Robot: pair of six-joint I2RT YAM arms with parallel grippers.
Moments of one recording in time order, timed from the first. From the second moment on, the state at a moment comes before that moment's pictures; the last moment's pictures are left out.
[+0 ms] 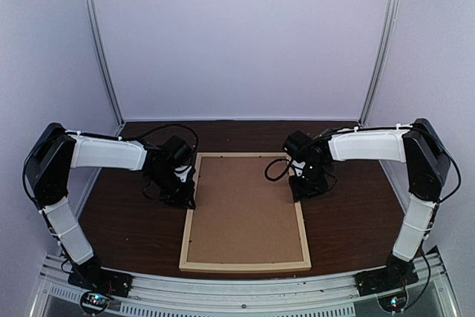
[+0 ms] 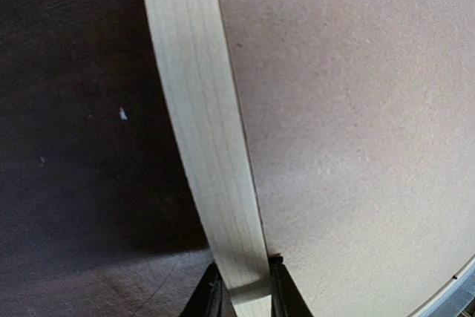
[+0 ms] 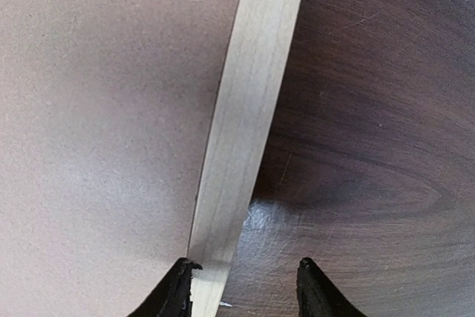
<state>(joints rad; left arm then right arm) -0.66 1.76 1.08 -0.61 0.21 -0.50 0.68 1.83 1.26 -0.83 0.08 0.45</state>
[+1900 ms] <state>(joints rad) -0.66 1.76 1.07 -0.61 0.21 -0.51 0.83 1.86 1.33 -0.85 0.10 0.51</state>
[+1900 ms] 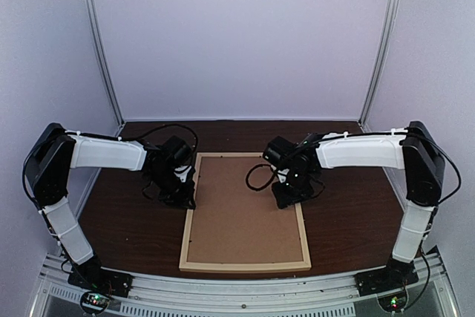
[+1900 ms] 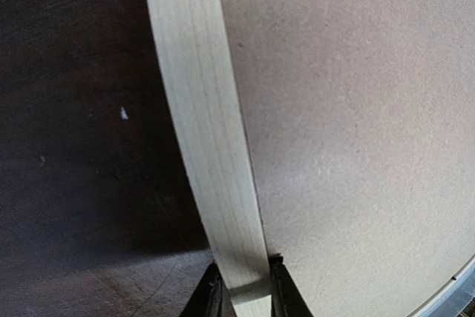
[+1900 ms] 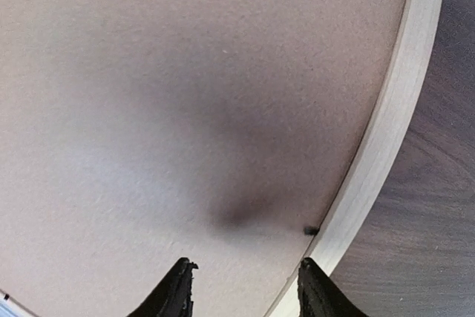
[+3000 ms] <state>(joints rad) -0.66 1.75 1.07 -0.60 0.21 -0.52 0.89 1.49 0.91 -0.85 -0.02 0.65</state>
